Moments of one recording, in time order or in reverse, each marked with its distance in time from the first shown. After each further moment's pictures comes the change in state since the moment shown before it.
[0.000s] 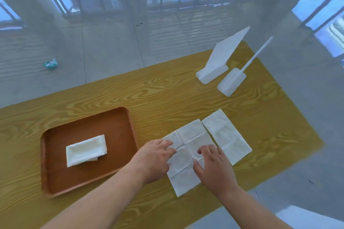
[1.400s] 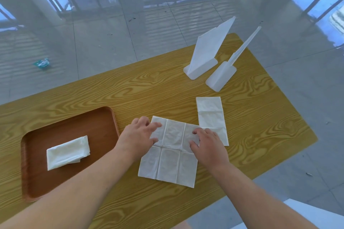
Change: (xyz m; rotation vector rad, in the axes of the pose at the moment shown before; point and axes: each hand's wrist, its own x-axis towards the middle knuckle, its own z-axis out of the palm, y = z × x) left_hand 0.041 -0.013 -0.027 -0.119 0.203 -0.276; right_hand 0.052 0.038 -0.016 0.130 -0.038 0.159
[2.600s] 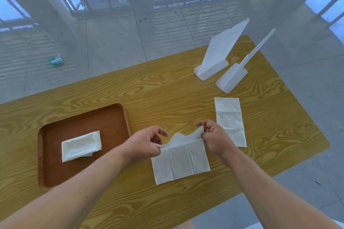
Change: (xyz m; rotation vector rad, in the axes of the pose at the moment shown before) left_hand -0.039 -0.007 -0.028 -0.912 -0.319 -0.167; right_hand 0.019 -0.020 -0.025 0.859 -0.266 0.224
